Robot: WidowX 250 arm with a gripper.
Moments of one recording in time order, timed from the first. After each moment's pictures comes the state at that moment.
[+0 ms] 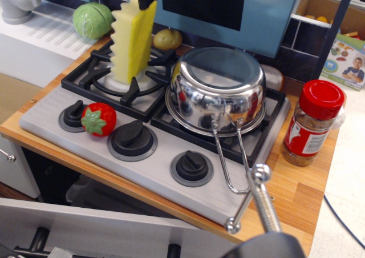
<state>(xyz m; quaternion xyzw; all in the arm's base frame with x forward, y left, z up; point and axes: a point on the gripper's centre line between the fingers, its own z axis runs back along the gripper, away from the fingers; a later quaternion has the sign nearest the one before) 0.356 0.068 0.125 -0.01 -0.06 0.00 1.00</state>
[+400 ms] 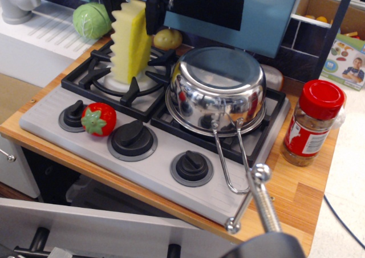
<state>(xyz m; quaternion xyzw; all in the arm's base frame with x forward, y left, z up) 0.361 0.066 0.097 0.00 -0.05 0.01 1.00</state>
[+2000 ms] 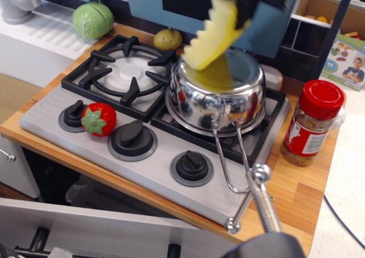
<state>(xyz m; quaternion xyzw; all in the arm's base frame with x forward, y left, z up) 0.350 -0.069 0.136 0.03 -0.07 -0.07 0.99</state>
